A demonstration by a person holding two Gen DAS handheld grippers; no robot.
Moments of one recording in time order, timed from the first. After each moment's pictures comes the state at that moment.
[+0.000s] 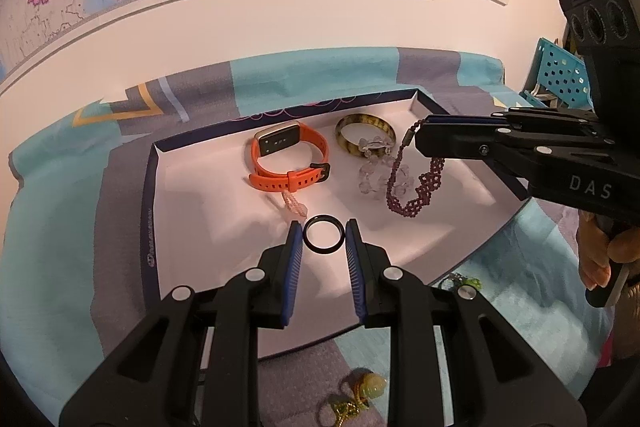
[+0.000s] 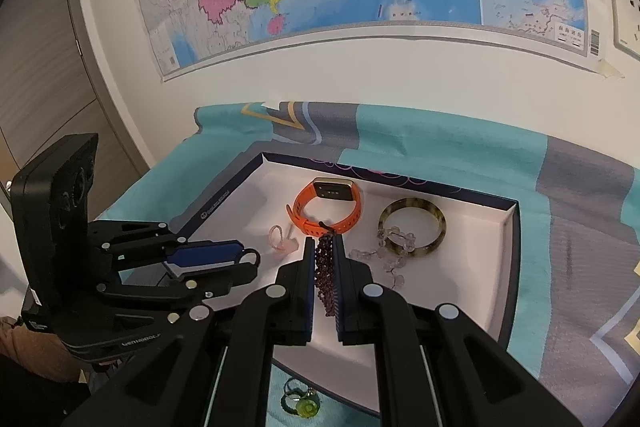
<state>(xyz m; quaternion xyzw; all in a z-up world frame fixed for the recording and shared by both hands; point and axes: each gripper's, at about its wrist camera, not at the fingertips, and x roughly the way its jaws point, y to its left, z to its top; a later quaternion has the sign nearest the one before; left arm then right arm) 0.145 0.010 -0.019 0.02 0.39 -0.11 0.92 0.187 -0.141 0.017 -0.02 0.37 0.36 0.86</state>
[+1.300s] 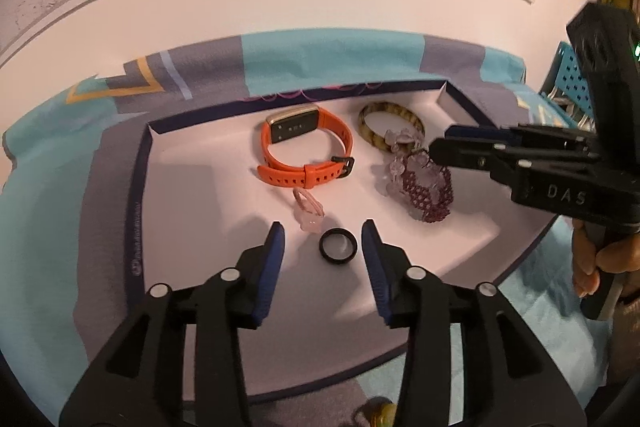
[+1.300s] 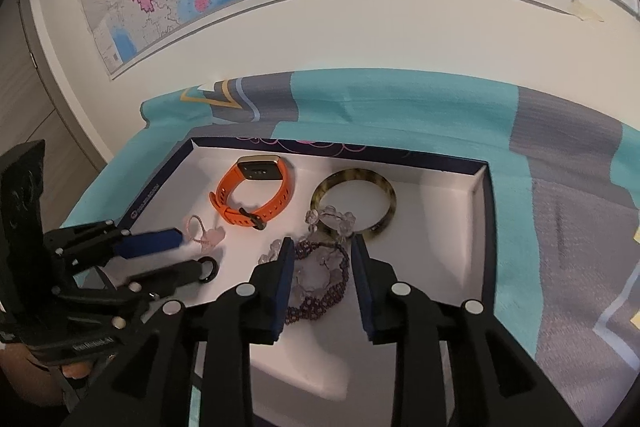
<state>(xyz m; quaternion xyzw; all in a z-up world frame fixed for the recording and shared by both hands) 0.166 0.017 -0.032 0.00 0.41 -0.08 0.91 0.224 -0.153 -0.021 -0.01 0.41 0.29 0.86</state>
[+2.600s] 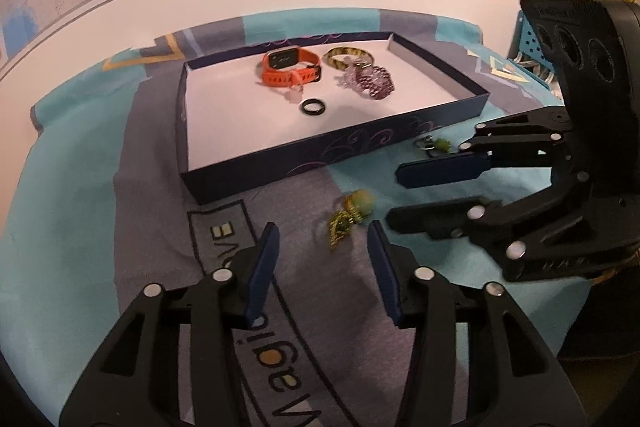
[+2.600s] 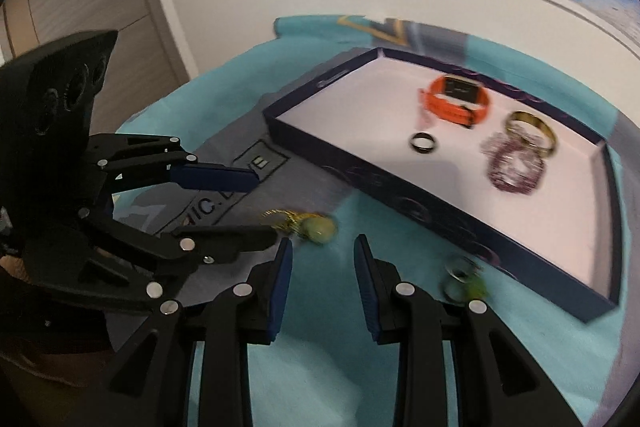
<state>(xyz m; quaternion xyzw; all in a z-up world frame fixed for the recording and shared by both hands) 0.038 0.031 -0.040 0.03 0.41 -0.11 0.91 0.084 -0.088 -0.034 -0.12 0.41 0.44 0.79</state>
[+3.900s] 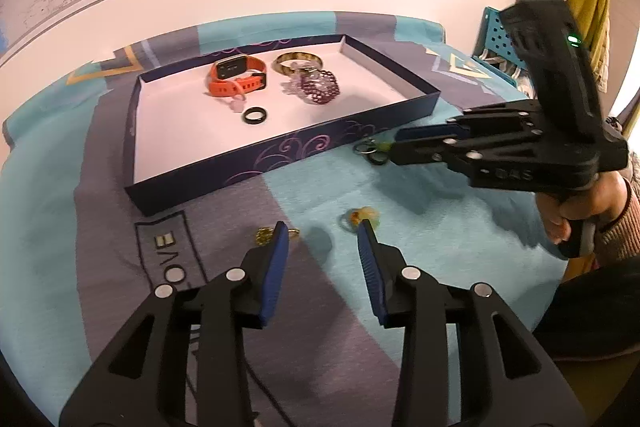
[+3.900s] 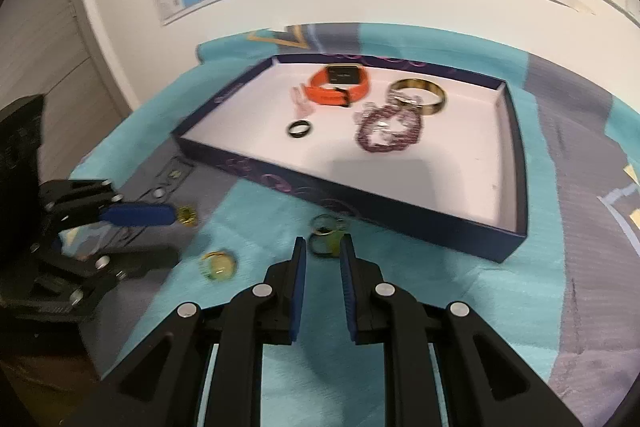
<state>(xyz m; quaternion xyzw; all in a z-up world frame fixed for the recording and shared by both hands) 0.029 0.002 -0.033 0.03 0.40 -0.18 0.90 0.108 -0.161 -0.039 -0.06 0.42 0.33 0.84</state>
